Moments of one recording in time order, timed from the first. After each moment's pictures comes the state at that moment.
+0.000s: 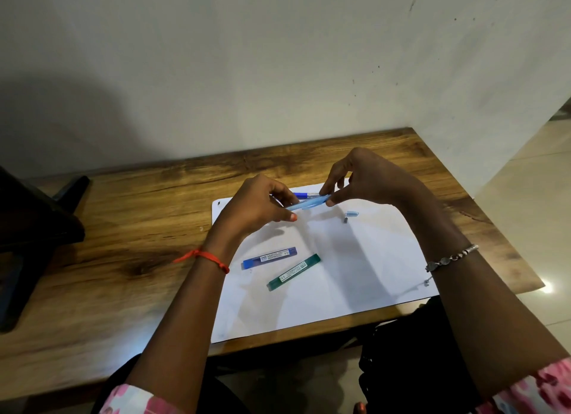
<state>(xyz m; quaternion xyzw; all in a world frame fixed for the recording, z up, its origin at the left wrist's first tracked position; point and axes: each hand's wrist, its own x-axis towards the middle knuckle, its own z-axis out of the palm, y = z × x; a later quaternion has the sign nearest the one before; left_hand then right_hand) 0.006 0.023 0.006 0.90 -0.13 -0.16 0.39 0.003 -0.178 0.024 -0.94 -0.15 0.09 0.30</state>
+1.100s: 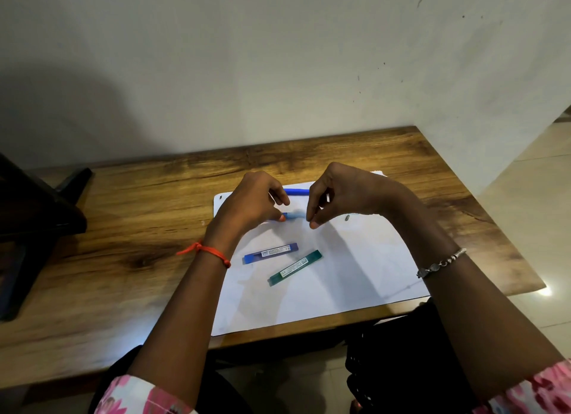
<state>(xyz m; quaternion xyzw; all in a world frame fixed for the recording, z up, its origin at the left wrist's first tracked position) 0.008 0.029 0.004 0.94 -0.15 -0.13 0.29 -0.004 -0.152 0.021 -0.89 -0.22 0.21 0.35</state>
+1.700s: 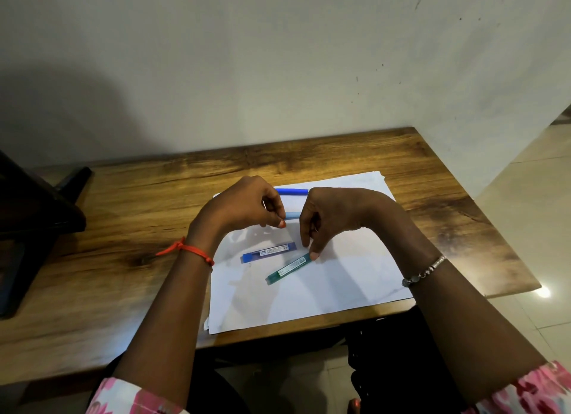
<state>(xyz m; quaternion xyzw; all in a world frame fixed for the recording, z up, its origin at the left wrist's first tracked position) 0.003 0.042 0.015 0.92 -0.20 -0.20 0.28 -0.012 -0.131 0.016 -0.89 -0.24 0.31 0.22</state>
